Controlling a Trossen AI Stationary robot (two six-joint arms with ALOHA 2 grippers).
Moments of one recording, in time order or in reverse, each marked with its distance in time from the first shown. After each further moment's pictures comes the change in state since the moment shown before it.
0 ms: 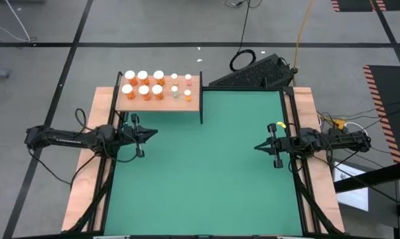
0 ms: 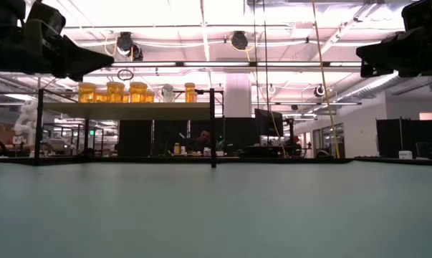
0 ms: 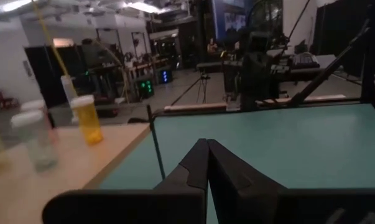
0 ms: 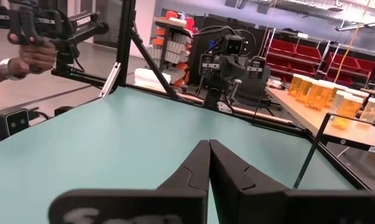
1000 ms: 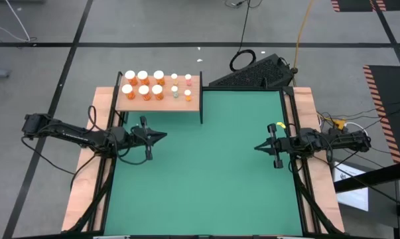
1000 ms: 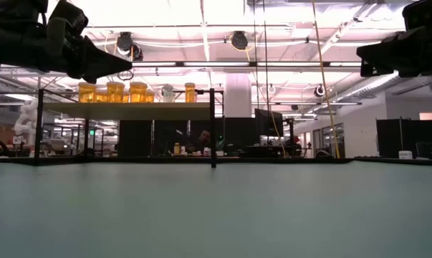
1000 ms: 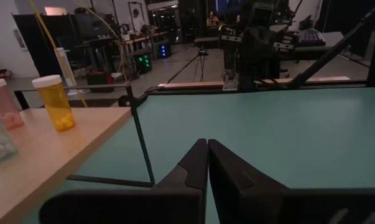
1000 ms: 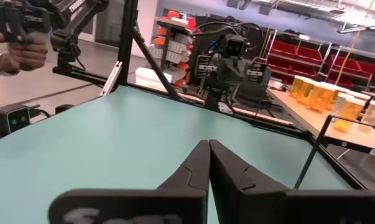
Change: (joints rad) left arm -0.079 0.406 0.094 0.195 -0.096 -0.063; right arm 0.002 -0.001 0.000 -0.013 -0.001 -0.015
